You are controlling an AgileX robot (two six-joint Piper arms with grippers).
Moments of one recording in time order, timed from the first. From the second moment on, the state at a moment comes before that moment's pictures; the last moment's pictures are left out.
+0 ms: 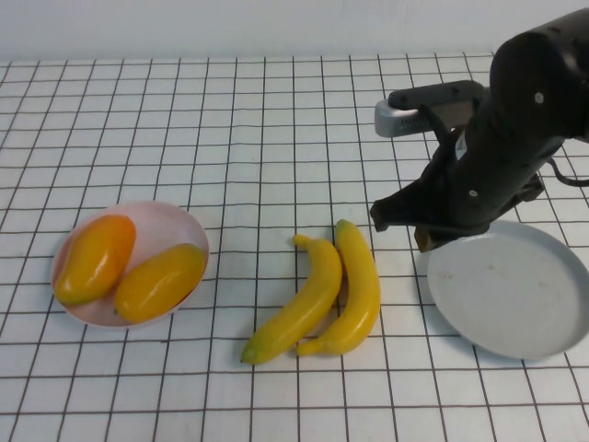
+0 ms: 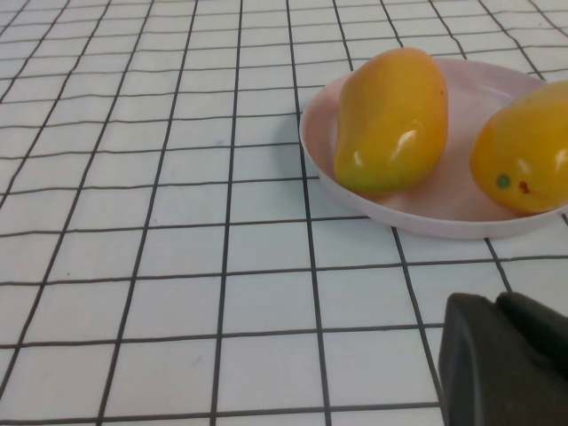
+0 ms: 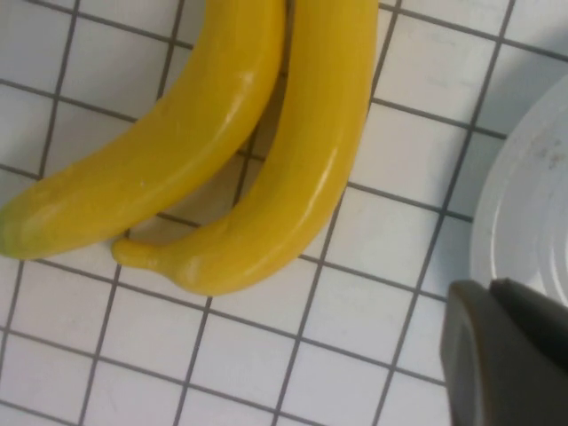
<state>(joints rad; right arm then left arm) 0.56 1.67 -1.45 -0.01 1.09 0.30 -0.05 0.01 0.03 0.01 0.35 0.03</state>
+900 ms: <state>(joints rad) 0.67 2.04 -1.64 0.01 1.14 0.37 -0.05 0.01 0.03 0.01 0.35 0.03</state>
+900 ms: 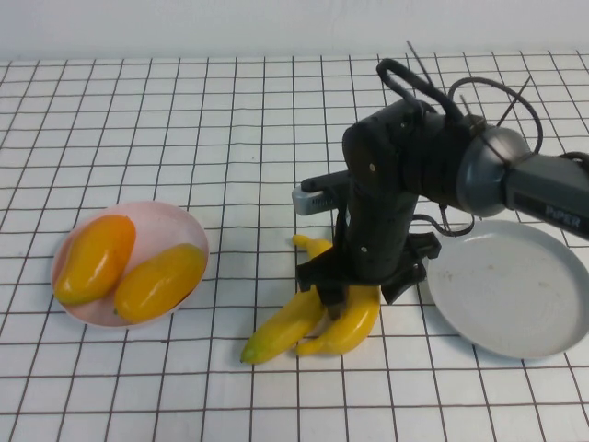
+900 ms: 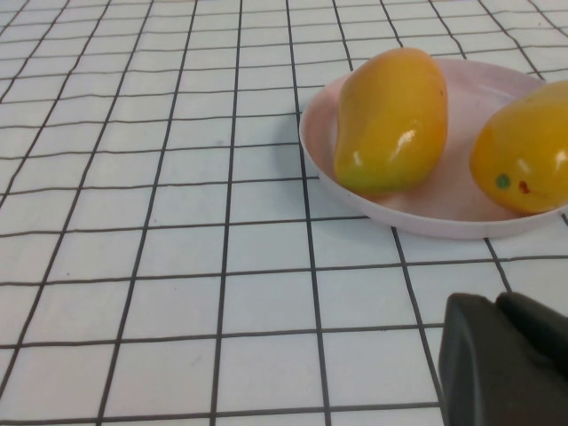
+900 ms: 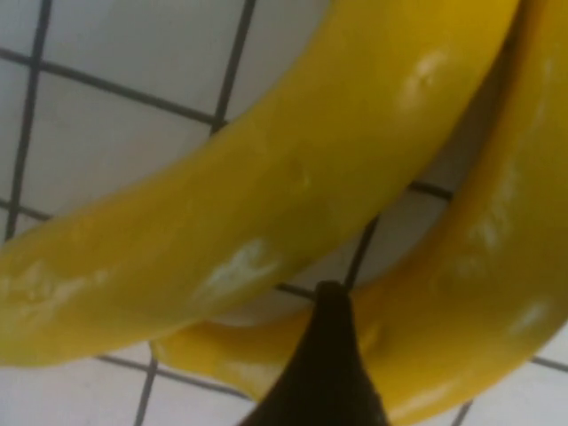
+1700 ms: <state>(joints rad) 0.62 1.84 -1.61 -0.25 1.21 0.41 -0.05 0.01 0.03 0.01 0.35 0.03</state>
